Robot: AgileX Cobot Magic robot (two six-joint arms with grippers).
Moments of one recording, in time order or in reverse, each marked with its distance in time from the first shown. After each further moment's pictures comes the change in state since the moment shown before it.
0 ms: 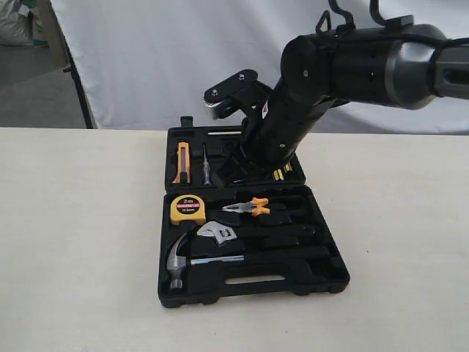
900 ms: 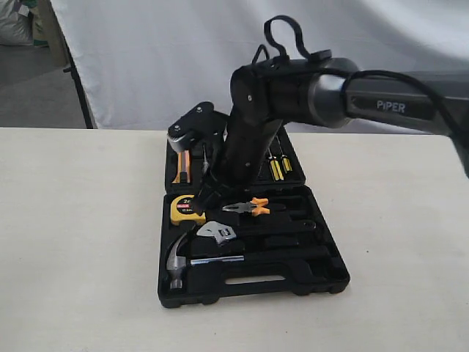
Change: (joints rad) left arm 0.000 0.000 0.000 0.000 0.000 0.000; right arm 0.060 0.199 -0.178 -0.002 0.099 -0.119
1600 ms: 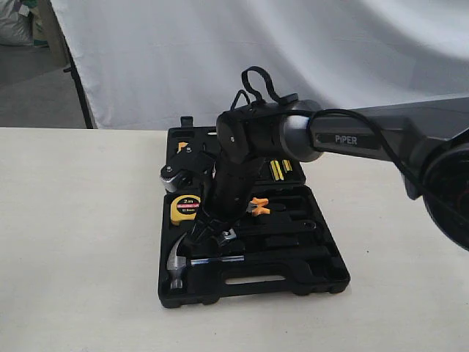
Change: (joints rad) left arm 0.000 0.000 0.000 0.000 0.000 0.000; right arm 0.024 0.123 0.017 0.022 -0.049 -0.054
